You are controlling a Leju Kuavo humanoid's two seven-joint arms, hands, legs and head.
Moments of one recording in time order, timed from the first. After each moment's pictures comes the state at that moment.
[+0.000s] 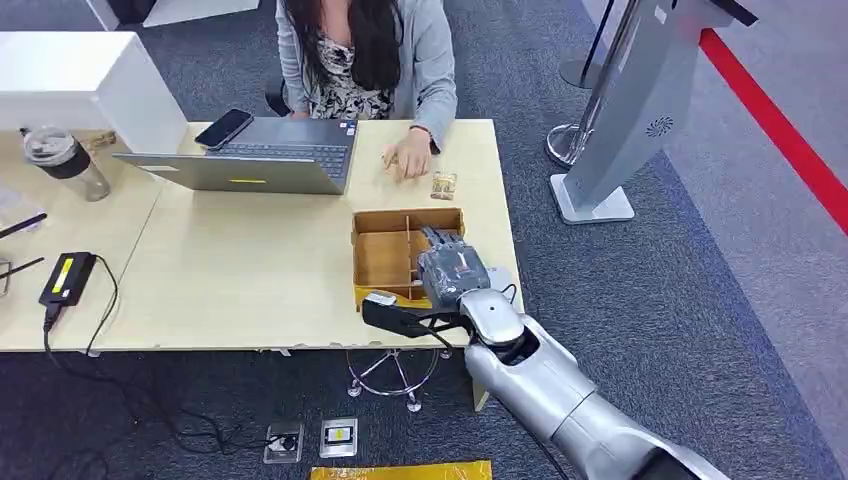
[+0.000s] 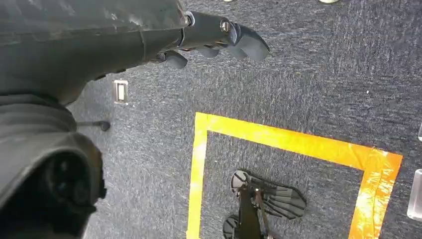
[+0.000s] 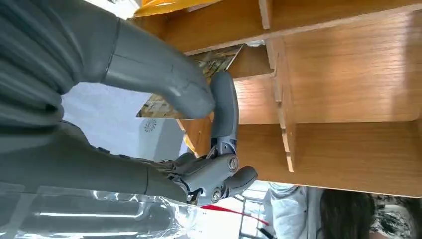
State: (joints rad) left arm -0.17 0.38 -1.34 -0.16 1.44 0.04 0.04; right arm -0.67 0.08 0.82 -0.81 1.02 -0.01 0.22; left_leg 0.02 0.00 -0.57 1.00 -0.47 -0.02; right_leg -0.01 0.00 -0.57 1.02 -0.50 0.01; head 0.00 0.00
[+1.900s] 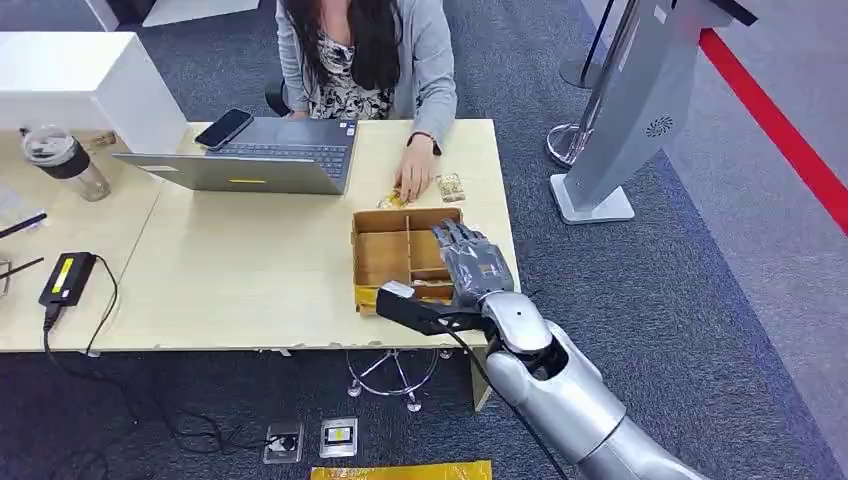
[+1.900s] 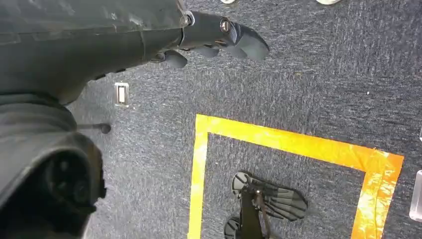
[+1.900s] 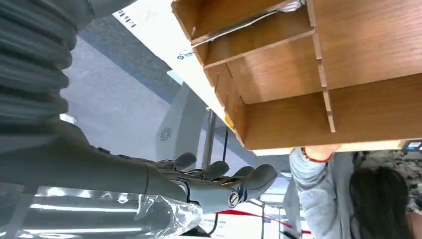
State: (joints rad) left arm -0.18 0.38 -1.34 -0.16 1.43 0.04 0.03; right arm -0.56 0.00 0.71 -1.12 1.02 0.10 0.31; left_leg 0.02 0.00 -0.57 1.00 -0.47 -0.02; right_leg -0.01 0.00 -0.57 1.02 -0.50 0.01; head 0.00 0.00
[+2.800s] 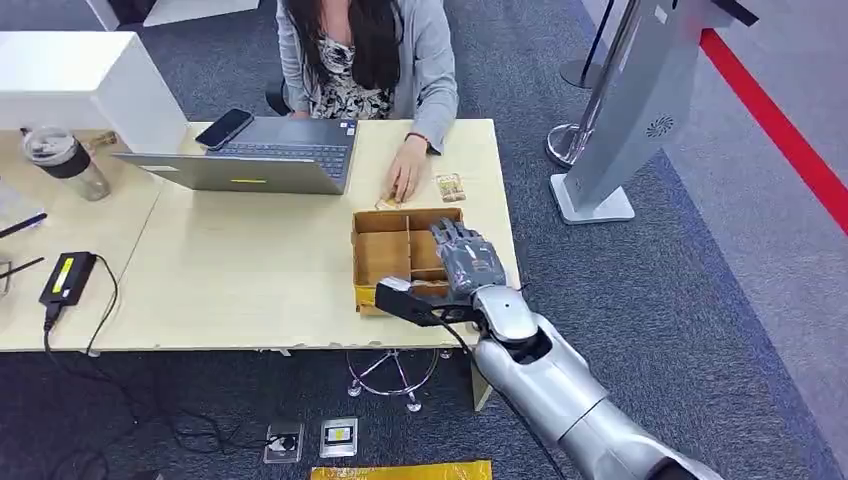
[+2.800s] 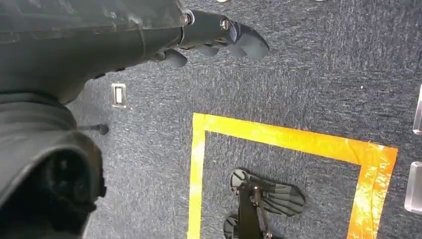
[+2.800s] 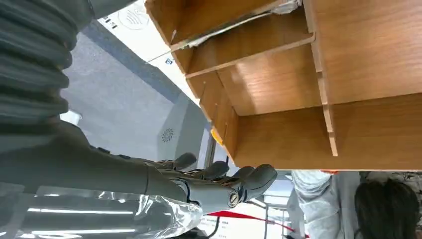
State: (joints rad) left arm -0.19 0.37 -1.36 -0.16 1.42 0.04 0.03; right arm -0.63 0.07 0.71 -0.87 1.05 0.01 0.26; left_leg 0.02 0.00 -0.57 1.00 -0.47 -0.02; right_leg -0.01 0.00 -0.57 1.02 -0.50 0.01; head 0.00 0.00
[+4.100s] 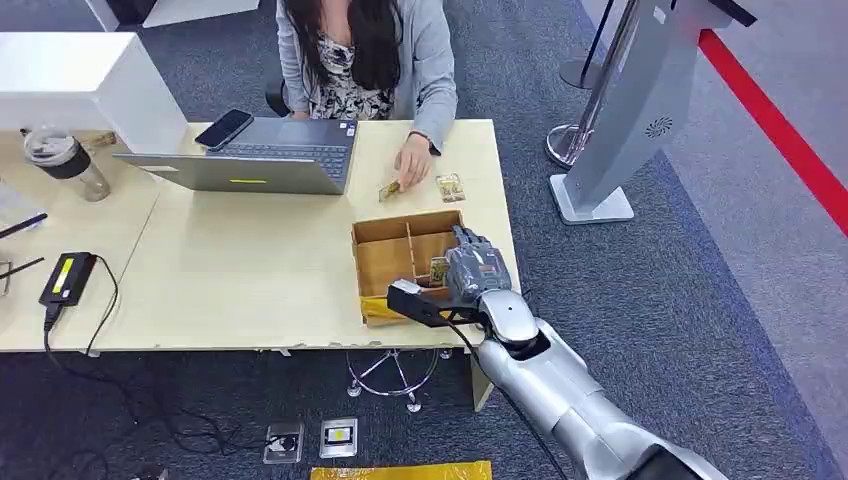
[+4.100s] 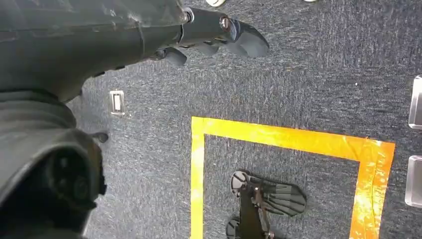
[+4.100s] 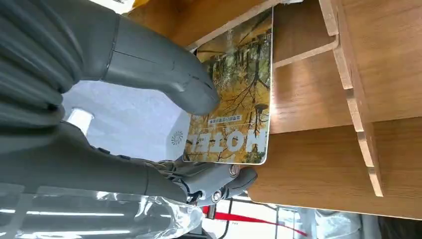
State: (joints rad) left arm -0.20 0.37 -1.38 -0.16 1.40 0.04 0.03; right arm -0.67 0.10 0.71 -0.65 1.06 -0.10 0.20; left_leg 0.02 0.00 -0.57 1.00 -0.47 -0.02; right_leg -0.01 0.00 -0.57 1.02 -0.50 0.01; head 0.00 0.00
